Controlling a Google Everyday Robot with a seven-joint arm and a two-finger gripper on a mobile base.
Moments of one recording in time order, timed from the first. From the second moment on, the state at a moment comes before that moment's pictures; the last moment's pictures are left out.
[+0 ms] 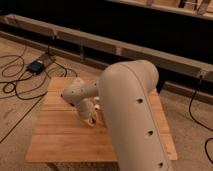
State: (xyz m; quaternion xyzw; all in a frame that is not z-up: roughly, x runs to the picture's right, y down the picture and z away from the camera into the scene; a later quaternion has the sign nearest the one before) arm -0.065 0.217 0.831 -0.35 0.26 0.26 0.86
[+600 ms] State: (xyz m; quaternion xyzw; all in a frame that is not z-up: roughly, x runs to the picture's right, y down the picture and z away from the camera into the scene) arm -0.044 0.273 0.768 -0.35 0.25 0.22 0.87
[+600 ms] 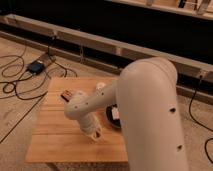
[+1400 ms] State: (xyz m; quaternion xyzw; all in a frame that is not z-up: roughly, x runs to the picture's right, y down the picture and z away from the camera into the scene) arm -0.042 0.317 0.734 -0.37 0.25 0.18 0.88
